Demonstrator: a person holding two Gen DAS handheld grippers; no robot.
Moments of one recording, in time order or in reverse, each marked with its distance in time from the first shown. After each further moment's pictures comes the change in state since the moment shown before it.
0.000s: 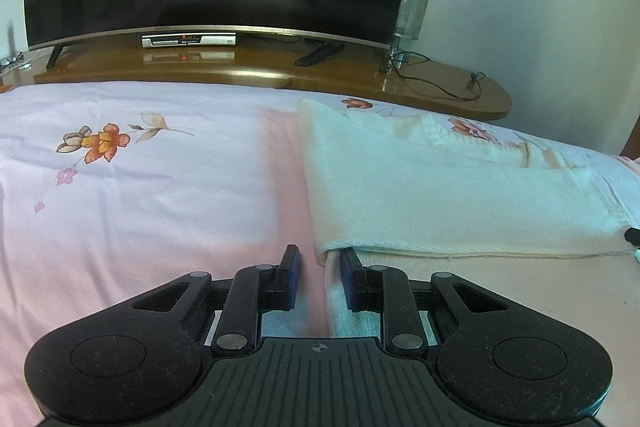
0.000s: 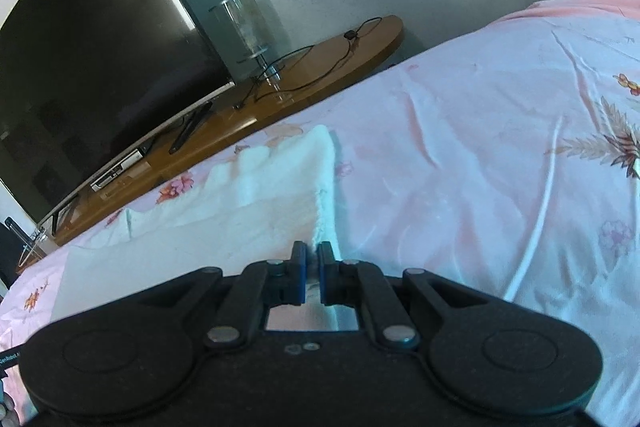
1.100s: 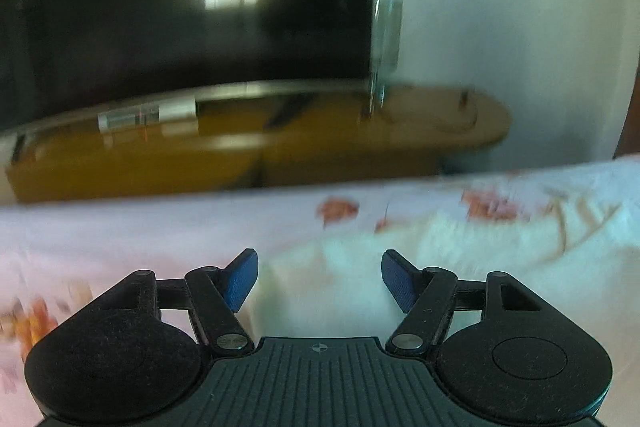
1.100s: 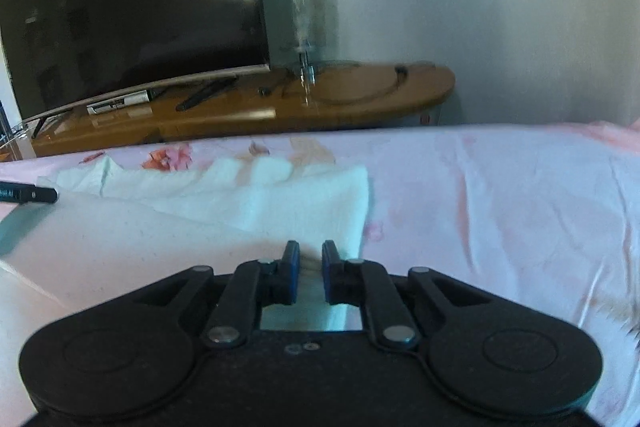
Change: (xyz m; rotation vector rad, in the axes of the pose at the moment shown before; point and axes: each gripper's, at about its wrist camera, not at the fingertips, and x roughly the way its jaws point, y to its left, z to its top) left arm 0.071 -0.034 0.085 0.177 -0.131 0.007; right arm 0.029 0.039 0.021 -0.420 -0.071 -0.034
